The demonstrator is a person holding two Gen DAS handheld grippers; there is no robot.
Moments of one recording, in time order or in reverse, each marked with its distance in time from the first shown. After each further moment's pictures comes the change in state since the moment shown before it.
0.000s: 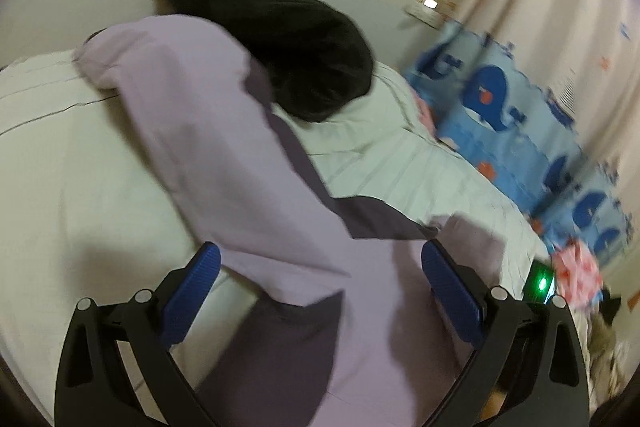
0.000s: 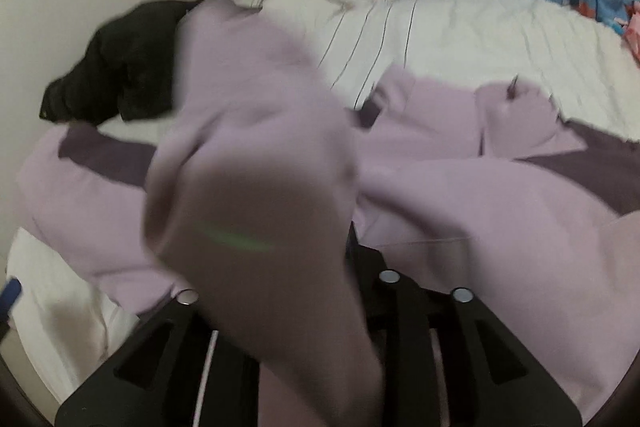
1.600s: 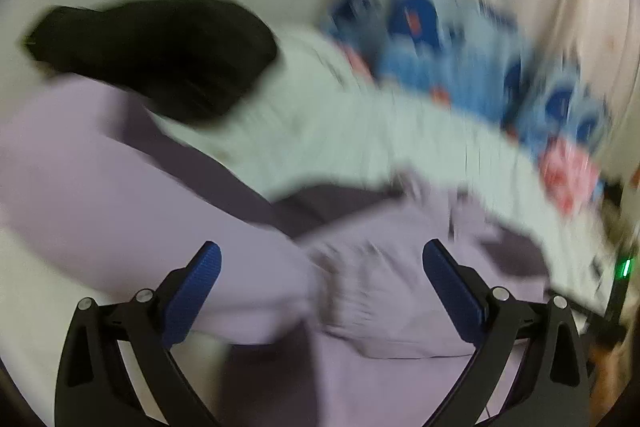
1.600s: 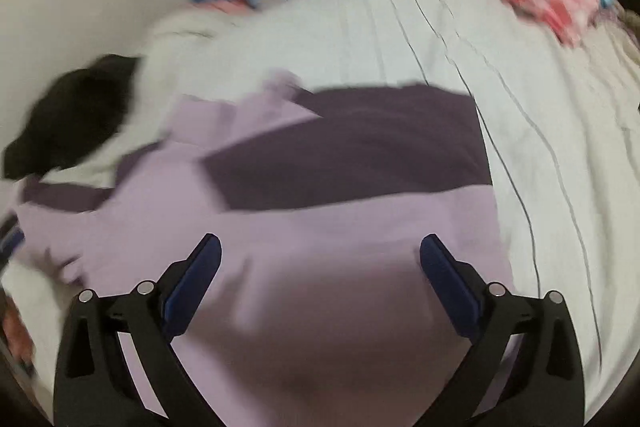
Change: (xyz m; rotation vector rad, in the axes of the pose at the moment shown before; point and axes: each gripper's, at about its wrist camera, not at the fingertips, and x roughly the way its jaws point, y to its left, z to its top) left arm 0.025 -0.030 0.023 0.349 0.051 -0.134; right arm -0.166 -0.173 -0.044 0.211 -0.101 -0.145
